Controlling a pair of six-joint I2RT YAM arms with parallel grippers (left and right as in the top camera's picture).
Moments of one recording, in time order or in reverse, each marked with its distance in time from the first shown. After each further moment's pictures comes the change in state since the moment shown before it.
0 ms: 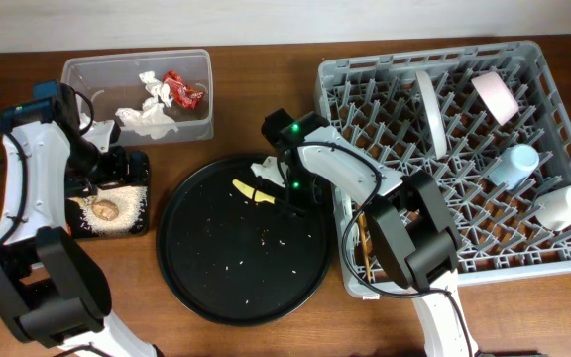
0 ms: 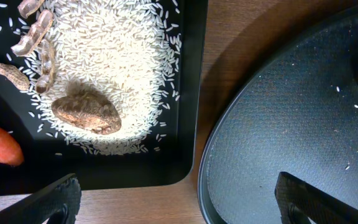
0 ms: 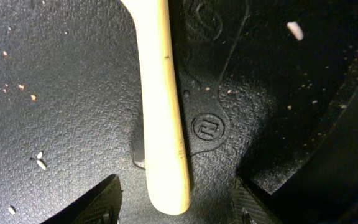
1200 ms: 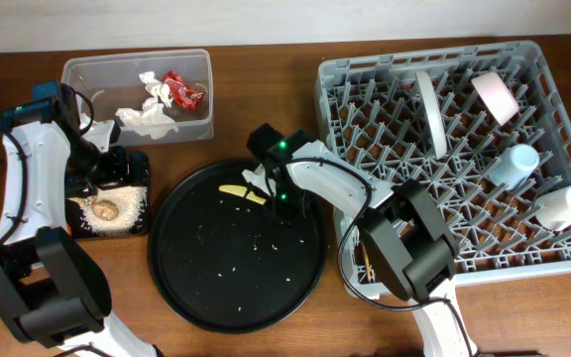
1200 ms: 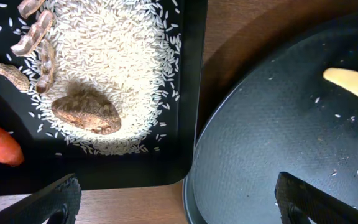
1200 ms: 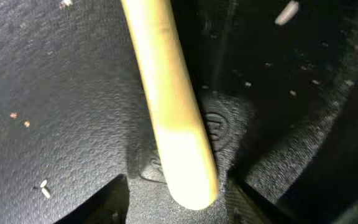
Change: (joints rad) left arm 0.000 0.000 0.000 0.000 0.000 0.000; right arm 0.077 -0.034 -0.078 0.090 0.031 0.171
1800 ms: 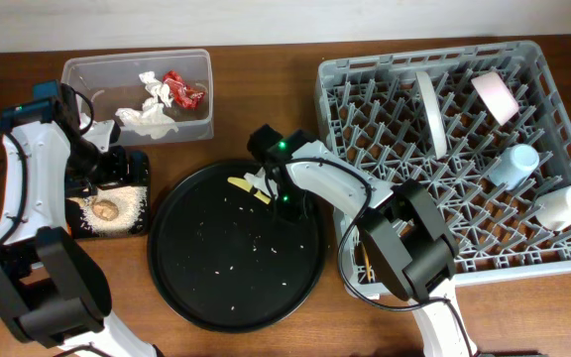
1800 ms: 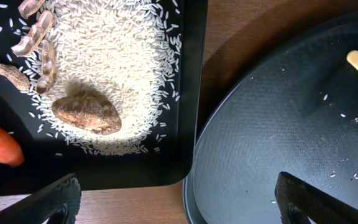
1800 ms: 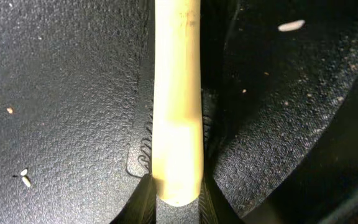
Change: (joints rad) left arm 0.000 0.000 0.000 0.001 0.000 0.000; right arm 0.001 0.000 0.001 -0.044 0.033 -0.019
